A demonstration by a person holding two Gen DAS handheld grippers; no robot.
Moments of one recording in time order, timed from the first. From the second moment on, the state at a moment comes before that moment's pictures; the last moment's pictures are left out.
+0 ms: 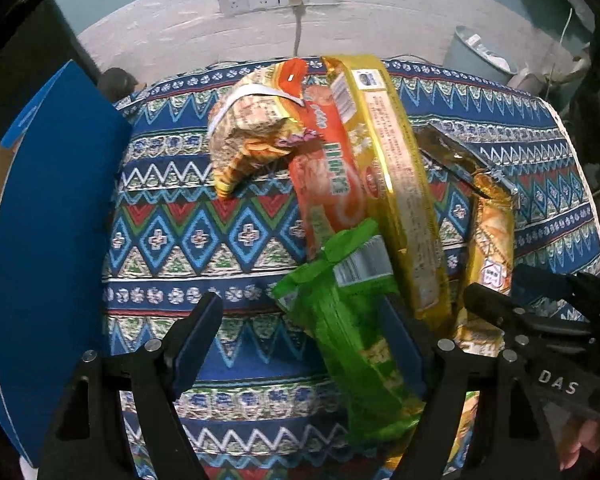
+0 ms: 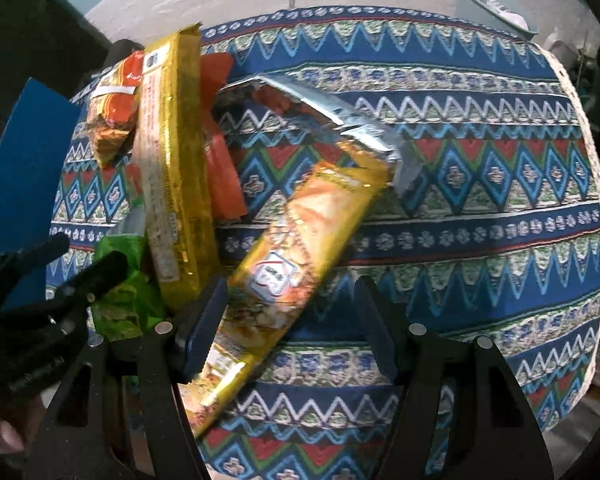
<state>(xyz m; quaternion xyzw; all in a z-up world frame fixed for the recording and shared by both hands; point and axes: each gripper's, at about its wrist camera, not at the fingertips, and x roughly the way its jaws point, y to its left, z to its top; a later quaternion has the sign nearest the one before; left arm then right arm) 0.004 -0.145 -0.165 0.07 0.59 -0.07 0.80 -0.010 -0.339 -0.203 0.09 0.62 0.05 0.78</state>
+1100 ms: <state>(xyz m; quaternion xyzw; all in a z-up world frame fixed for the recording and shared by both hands) -0.019 -0.137 -0.198 0.05 0.65 -0.11 0.75 -0.041 -0.338 -0.231 -0.02 0.63 0.04 0.77</state>
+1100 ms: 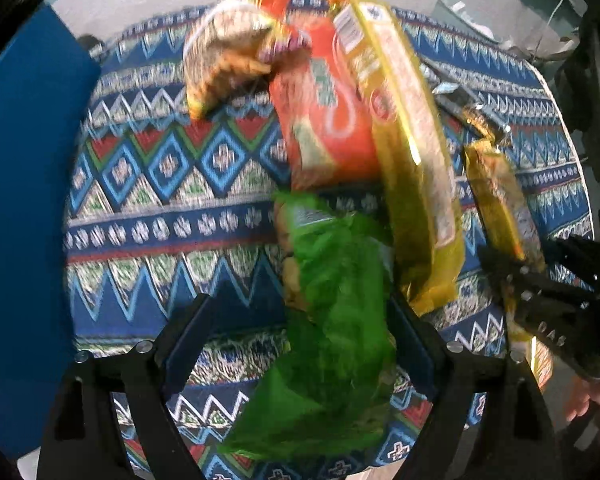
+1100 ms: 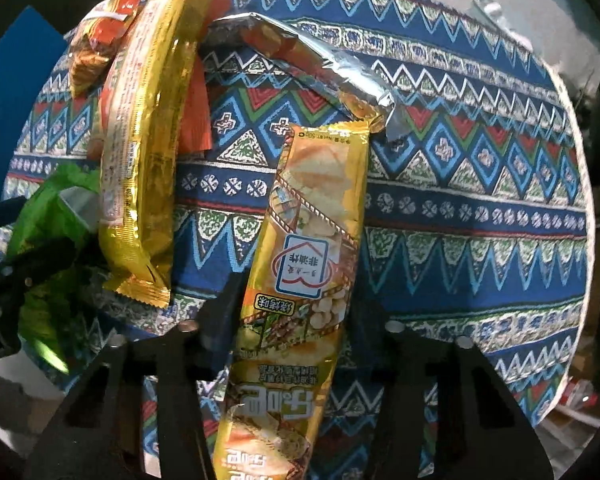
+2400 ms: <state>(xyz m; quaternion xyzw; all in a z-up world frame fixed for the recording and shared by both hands) -0.039 -0.085 -0.073 0.10 0.50 -0.09 0.85 -0.033 -0.286 -0.122 -0.03 0.56 0.09 0.82</state>
